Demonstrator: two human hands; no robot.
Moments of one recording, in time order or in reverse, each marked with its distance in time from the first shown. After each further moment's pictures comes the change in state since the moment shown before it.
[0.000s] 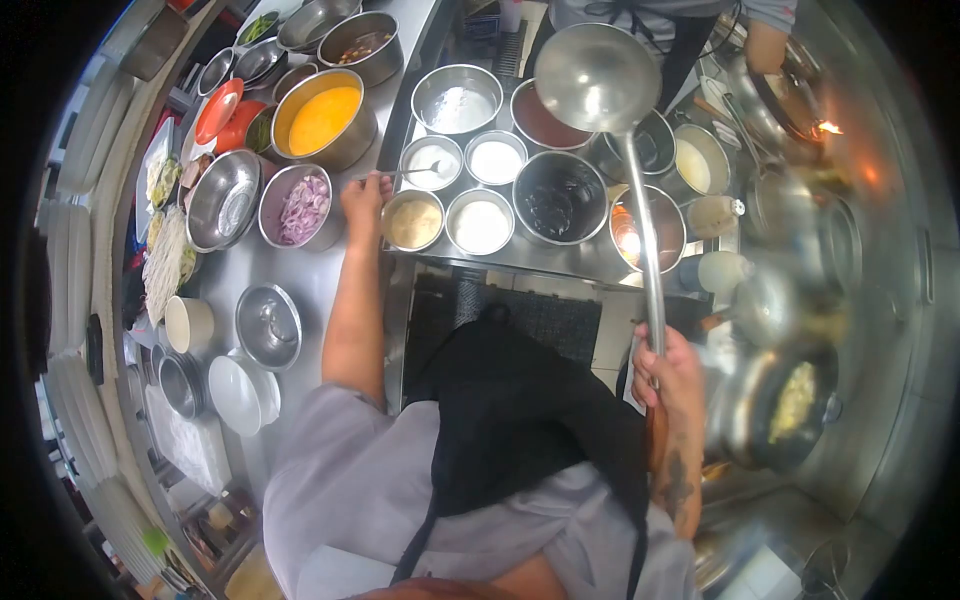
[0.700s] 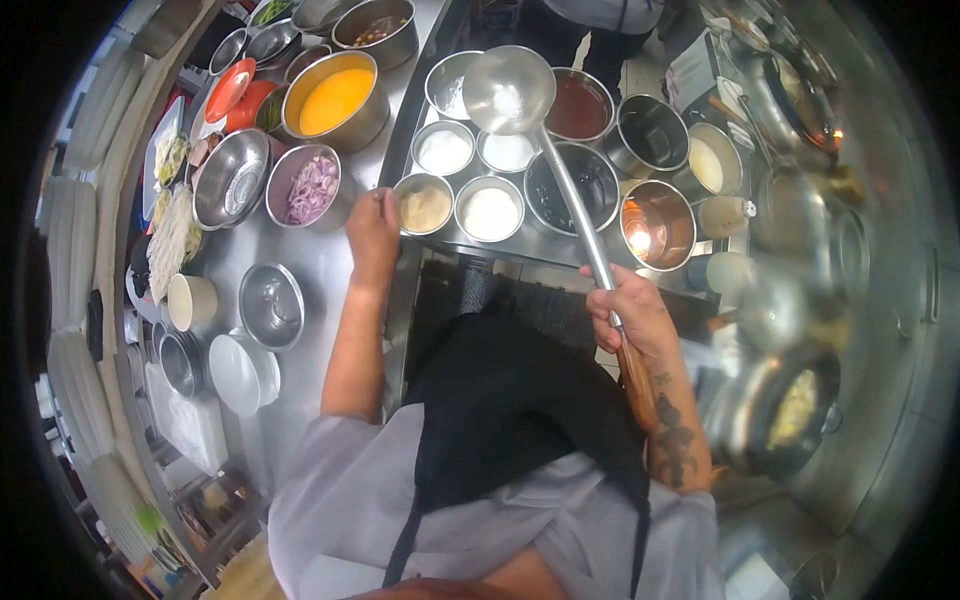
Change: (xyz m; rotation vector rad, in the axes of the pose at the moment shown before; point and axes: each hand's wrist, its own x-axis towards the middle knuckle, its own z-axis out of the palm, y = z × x) left_hand -0.103 0.051 -0.027 0.725 0.006 0.821; right_hand 0.072 -0.011 0.046 -0.016 -0.213 0.217
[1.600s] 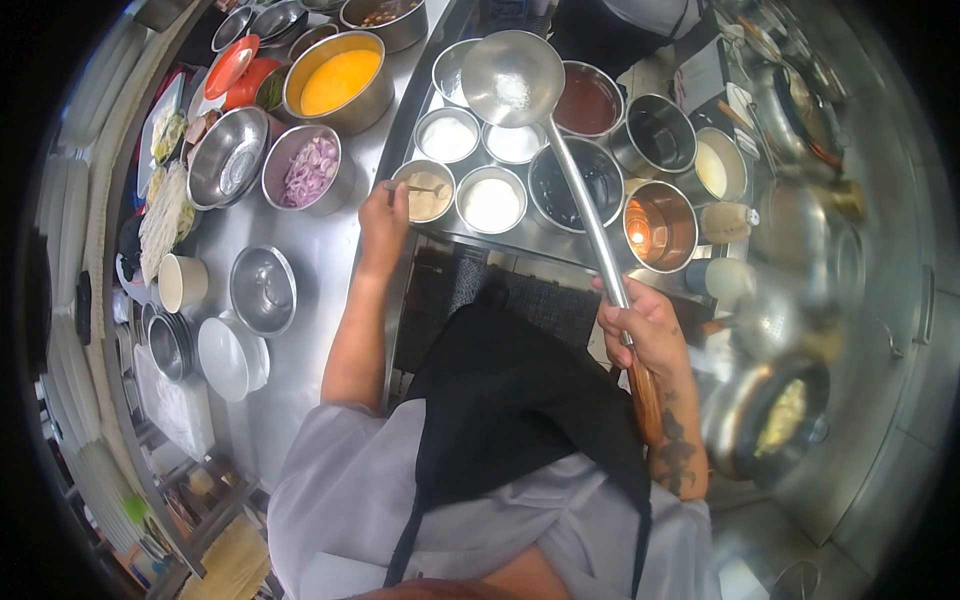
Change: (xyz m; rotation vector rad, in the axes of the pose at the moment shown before) left_hand -0.016 -0.006 0.016 -0.209 -0.135 -0.244; right_hand -0.016 -0.001 -0.003 -0.123 0.014 -0.040
